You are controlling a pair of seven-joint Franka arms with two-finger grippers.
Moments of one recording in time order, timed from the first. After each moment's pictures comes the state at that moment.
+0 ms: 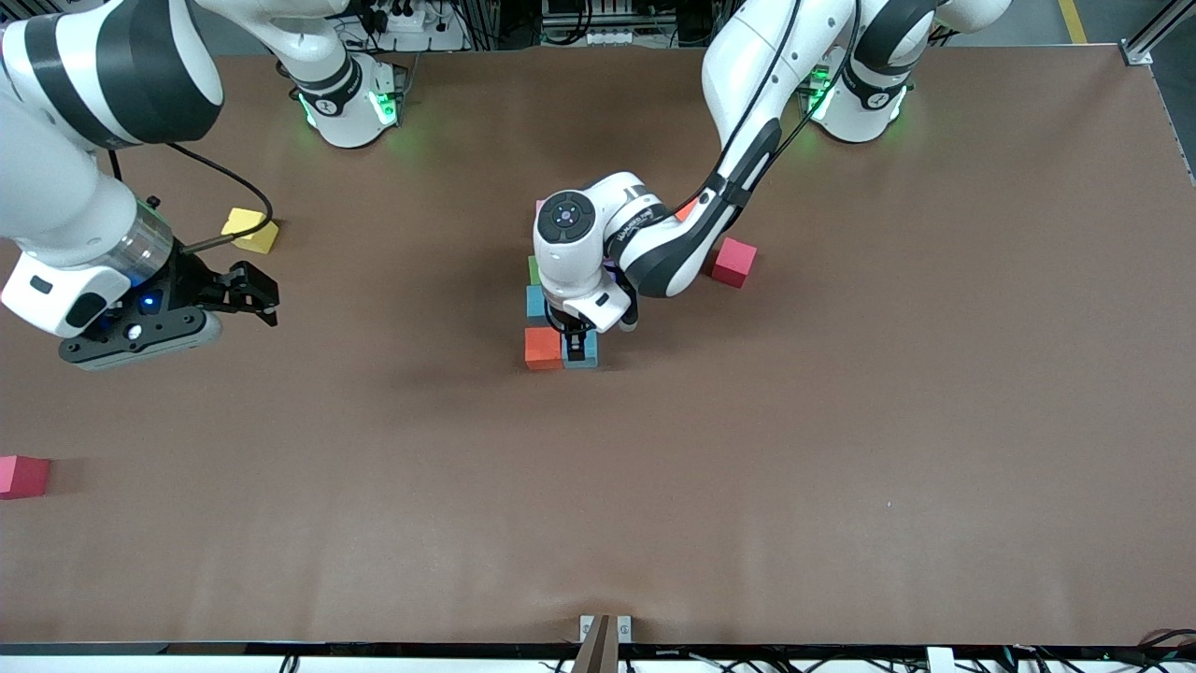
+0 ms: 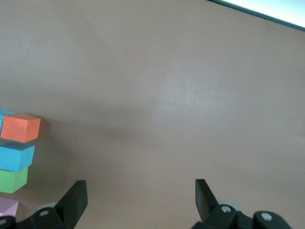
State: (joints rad) left arm -0.78 0.85 -0.11 -1.30 0.13 2.21 -2.57; right arm -0.04 0.16 0.24 -1.55 -0.07 1.75 -0.08
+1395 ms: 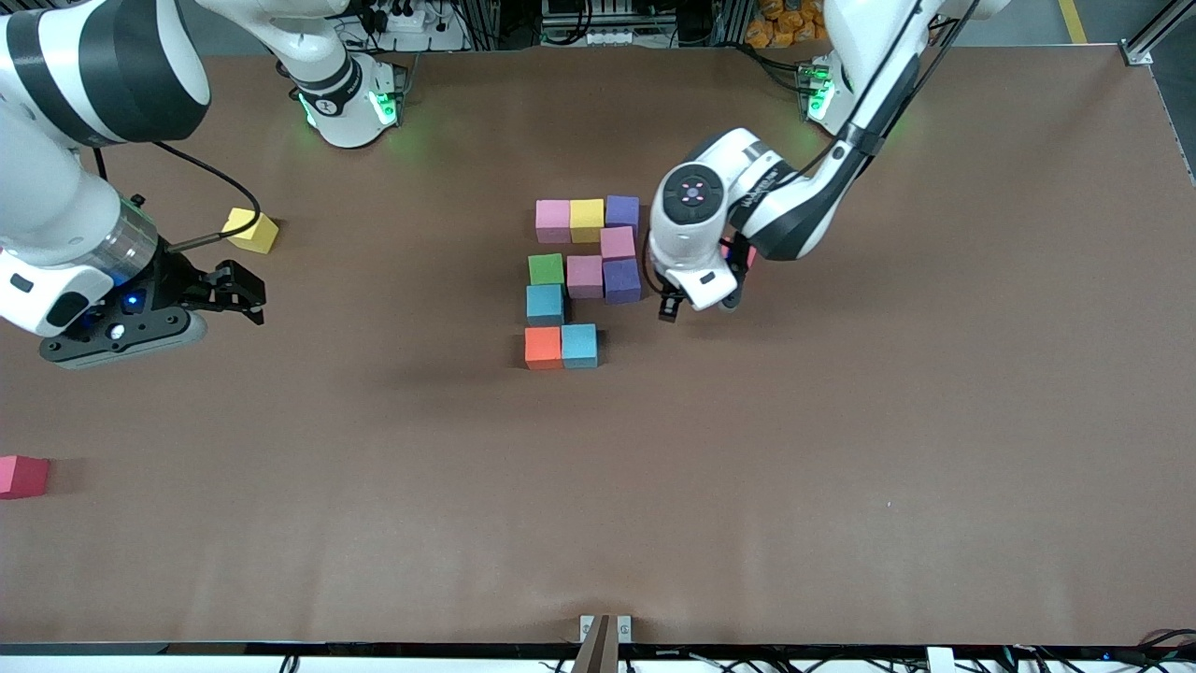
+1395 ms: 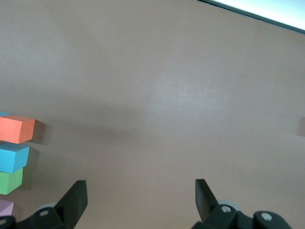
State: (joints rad) left arm -0.35 0.42 -0.40 -1.95 0.13 2.24 -2.10; right arm -0.05 0.16 0.23 -1.54 -0.09 1.74 -0.08
